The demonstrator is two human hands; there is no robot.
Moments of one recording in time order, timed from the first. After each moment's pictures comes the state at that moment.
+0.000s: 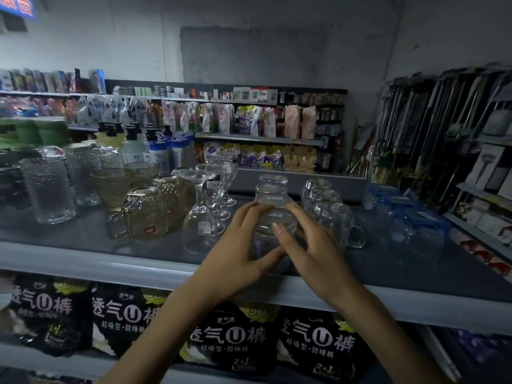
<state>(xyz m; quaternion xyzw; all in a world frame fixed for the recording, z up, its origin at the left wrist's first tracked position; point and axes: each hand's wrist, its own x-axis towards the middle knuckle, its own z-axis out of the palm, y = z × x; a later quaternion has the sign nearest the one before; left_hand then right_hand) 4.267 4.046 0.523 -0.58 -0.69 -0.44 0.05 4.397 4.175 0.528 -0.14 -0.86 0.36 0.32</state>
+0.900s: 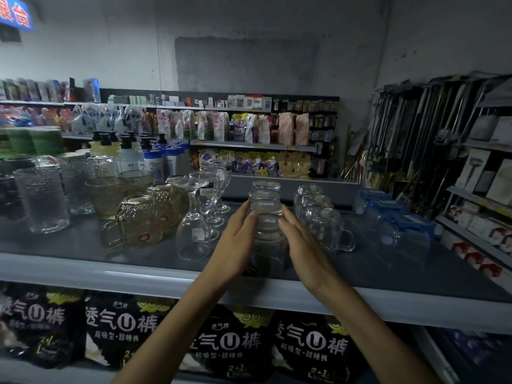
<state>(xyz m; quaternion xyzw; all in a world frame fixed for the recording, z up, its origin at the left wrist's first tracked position) 4.283 4.071 0.545 -0.38 -0.66 -0.63 -0.13 4.384 4.173 0.538 -0.17 -0.78 0.54 0.28</state>
